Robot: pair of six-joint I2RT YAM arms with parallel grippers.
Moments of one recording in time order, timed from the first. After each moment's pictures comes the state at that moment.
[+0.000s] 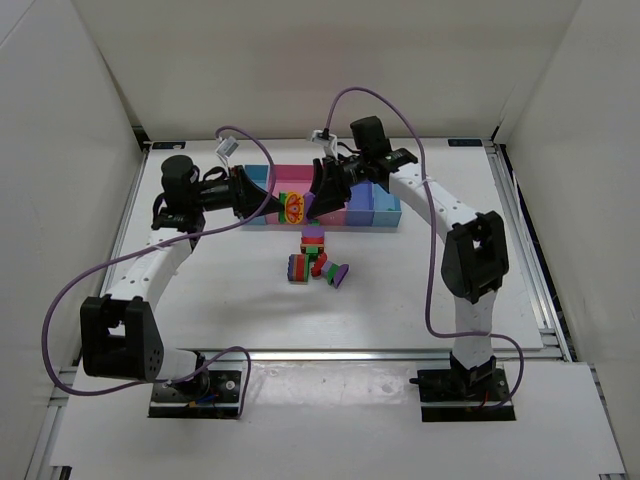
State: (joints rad) left arm -0.10 1.37 1.00 0.30 1.23 -0.64; right arm 0.53 2.00 1.81 -0.44 -1.53 0.04
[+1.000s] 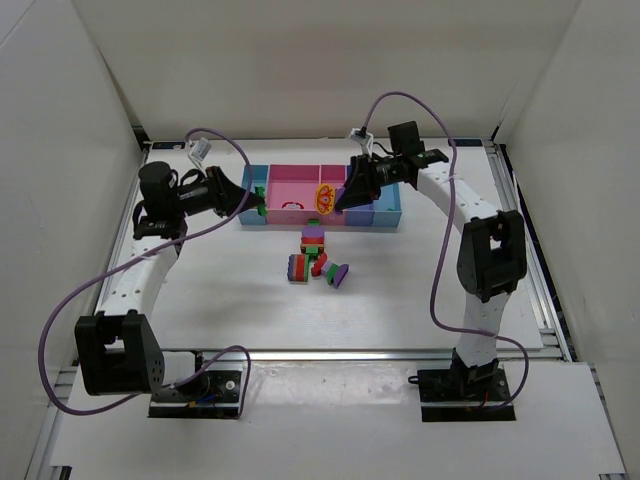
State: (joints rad) left arm 0.03 1.29 0.95 0.23 1.15 -0.59; right arm 0.35 1.96 1.68 -0.52 -1.50 -0.04
